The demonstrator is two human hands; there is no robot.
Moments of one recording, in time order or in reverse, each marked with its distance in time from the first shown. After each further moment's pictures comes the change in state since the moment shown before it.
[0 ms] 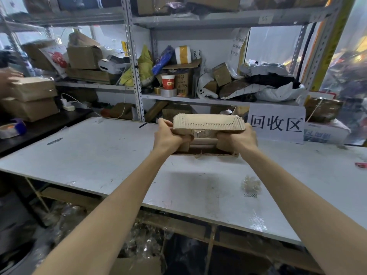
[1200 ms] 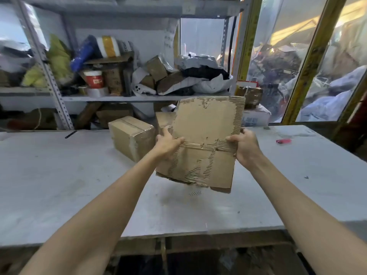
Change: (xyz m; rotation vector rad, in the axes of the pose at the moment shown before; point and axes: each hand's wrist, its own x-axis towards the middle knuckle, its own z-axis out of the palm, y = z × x) left_hand 0.024 0.029 0.183 0.272 -0.498 -0.063; right_hand 0.026 0.091 -0.142 0.744 0.075 0.230
